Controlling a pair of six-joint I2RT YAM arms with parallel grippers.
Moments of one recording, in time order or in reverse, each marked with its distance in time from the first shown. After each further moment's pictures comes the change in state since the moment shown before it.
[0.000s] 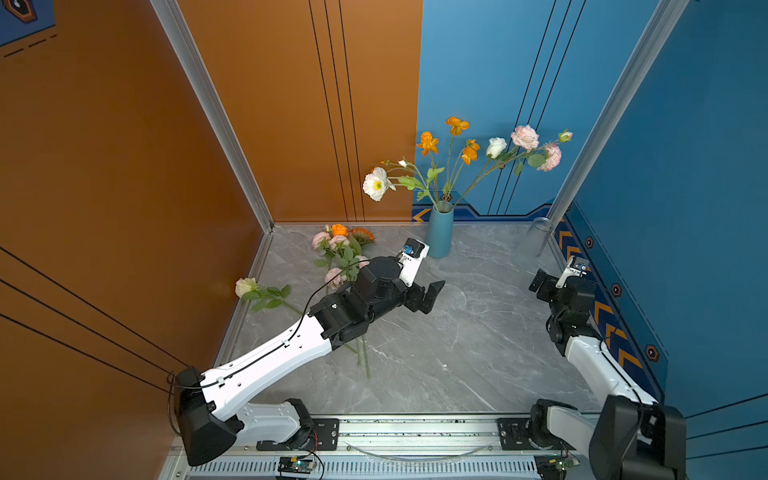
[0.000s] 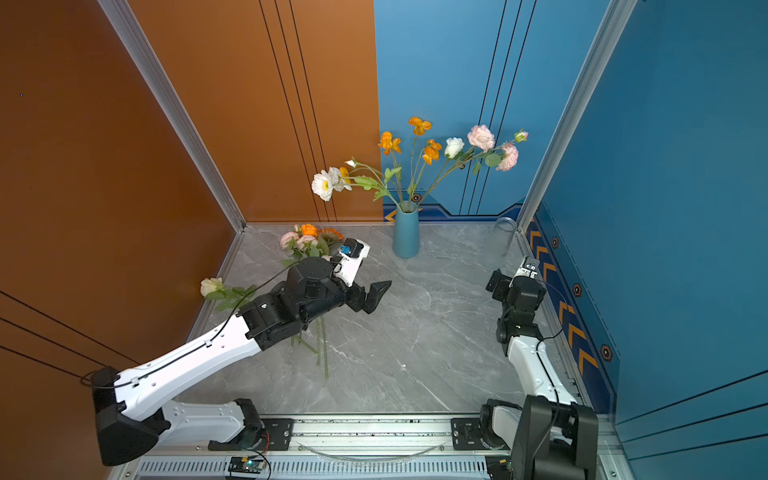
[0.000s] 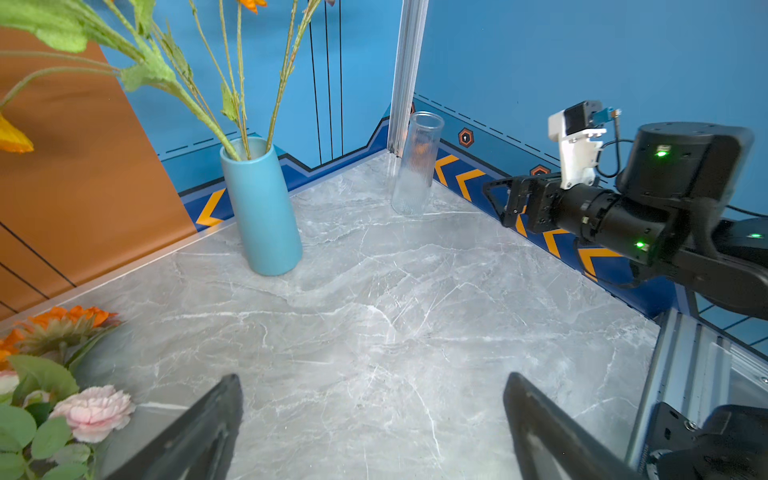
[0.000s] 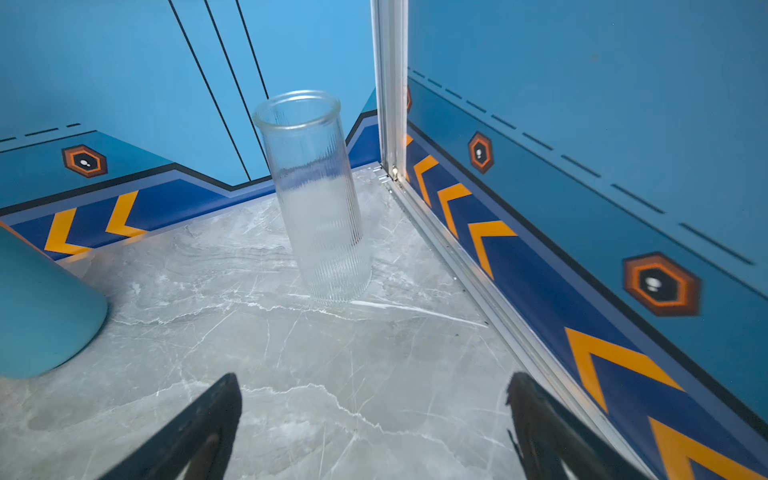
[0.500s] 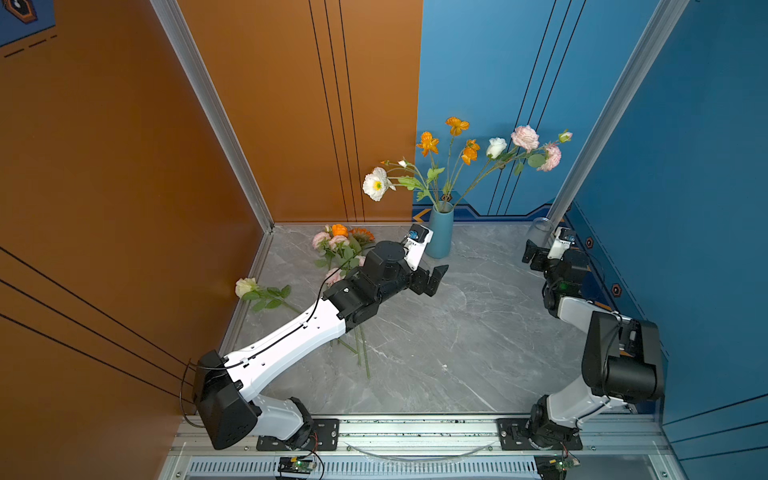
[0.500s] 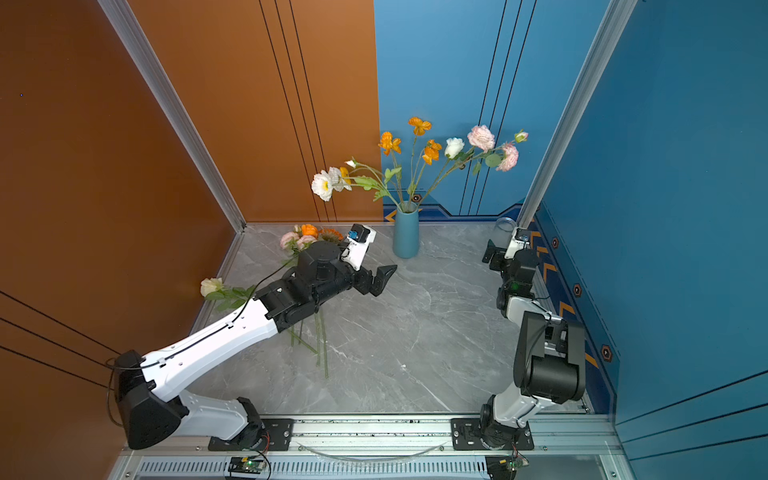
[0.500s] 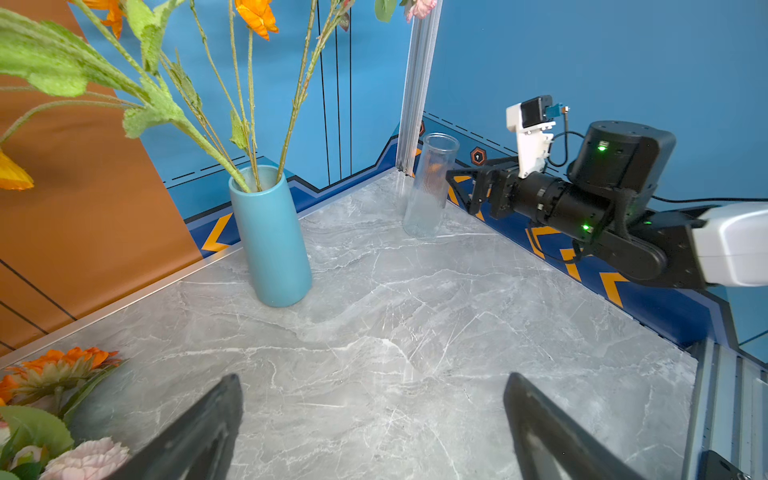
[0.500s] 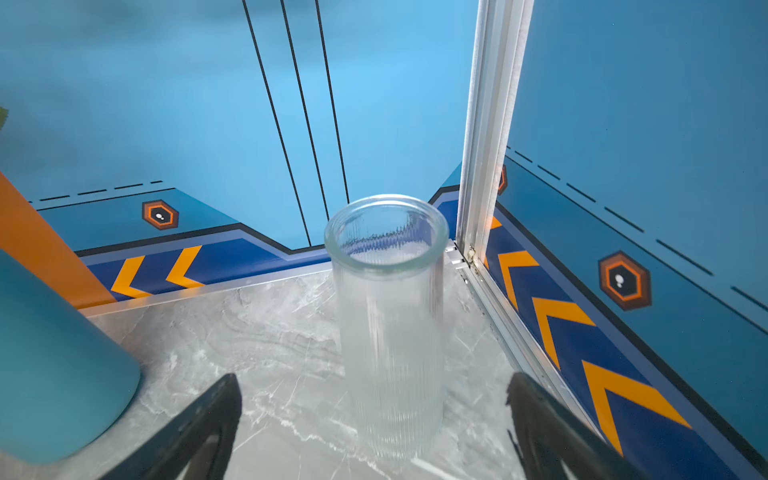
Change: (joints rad) left arm 0.083 0.106 0.064 0.071 0.076 0.024; right arm -0.019 0.447 0.294 0.324 -0.174 -0.066
